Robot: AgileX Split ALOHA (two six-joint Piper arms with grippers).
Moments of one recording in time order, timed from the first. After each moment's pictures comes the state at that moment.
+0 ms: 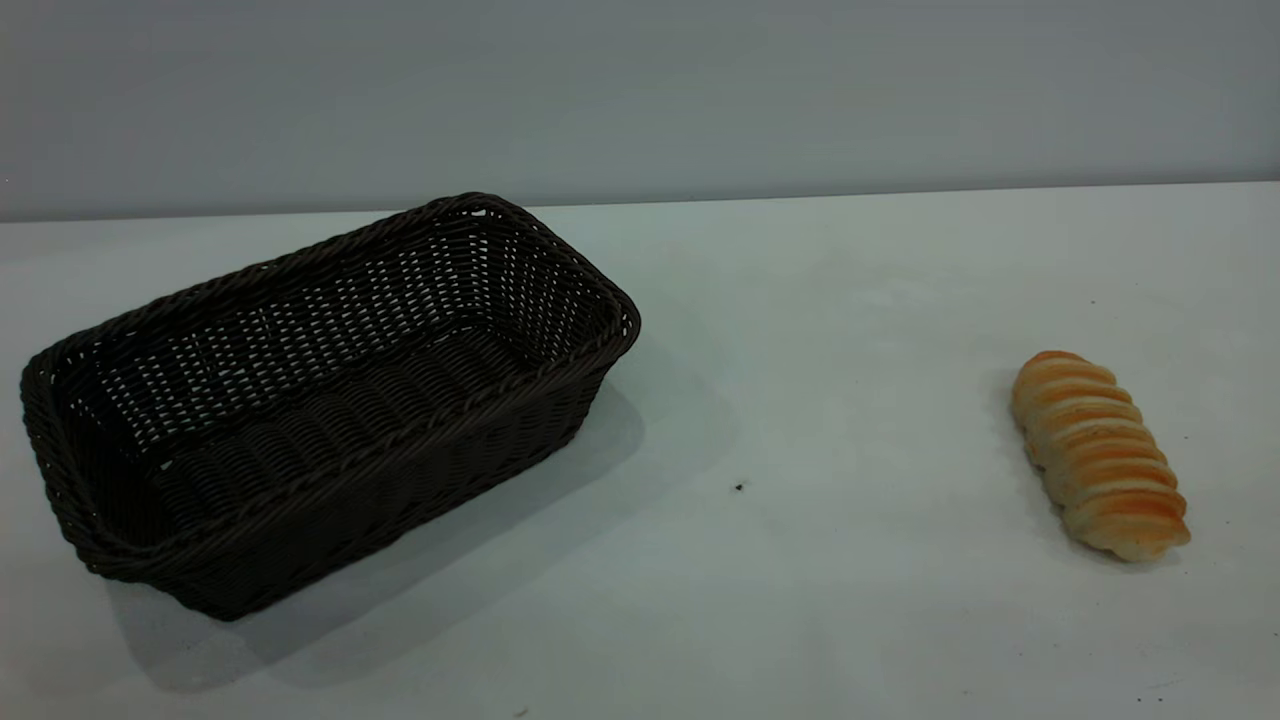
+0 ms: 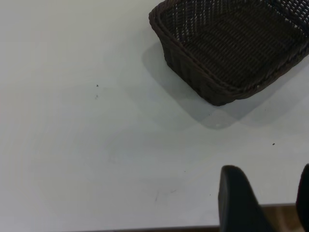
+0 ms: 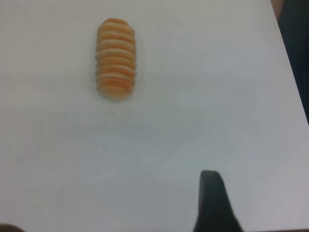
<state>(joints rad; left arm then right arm) 0.00 -0.02 -0.49 -0.03 1.13 0.00 -0.01 0.09 -0.47 -0.06 1.12 0.01</state>
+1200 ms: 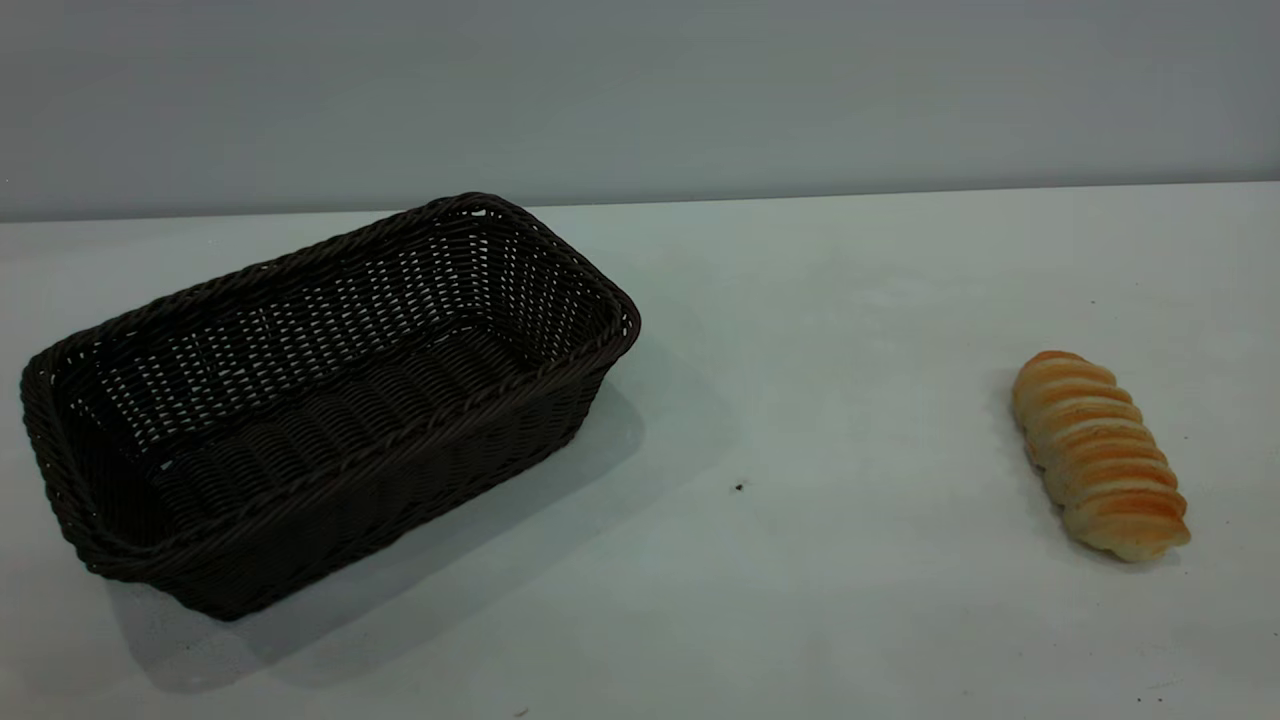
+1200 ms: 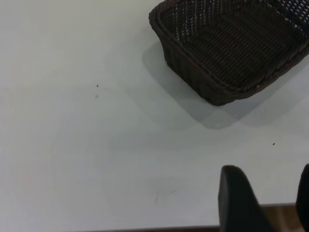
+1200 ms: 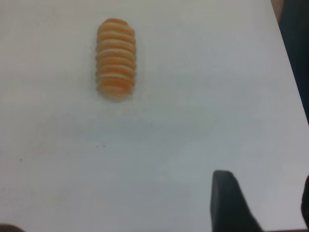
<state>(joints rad) 0.00 -0.02 -0.49 -0.03 1.13 0.00 -0.01 0.09 -0.47 -0.06 1.12 0.01</state>
